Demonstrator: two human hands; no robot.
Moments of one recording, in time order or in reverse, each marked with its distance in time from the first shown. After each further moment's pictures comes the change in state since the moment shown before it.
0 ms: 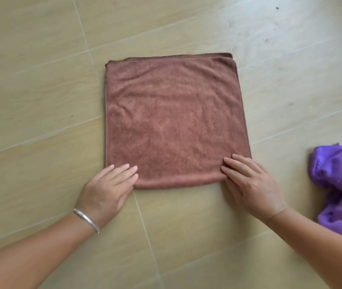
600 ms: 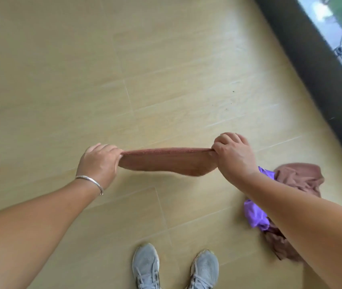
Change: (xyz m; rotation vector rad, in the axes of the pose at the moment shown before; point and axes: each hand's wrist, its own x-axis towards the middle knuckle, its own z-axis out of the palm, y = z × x) left_hand 0.047 0.018 -0.364 0.048 -0.023 -0.365; right_hand 0.122 -0.136 -0.341 -0.143 -0.166 0.165
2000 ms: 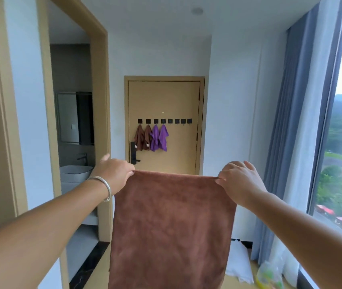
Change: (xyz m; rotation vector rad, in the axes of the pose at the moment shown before) left_hand -0.078 -0.078 -0.978 0.479 0.474 -0.449; right_hand 0.064 -0.364 -0.906 -0.258 0.661 -0.341
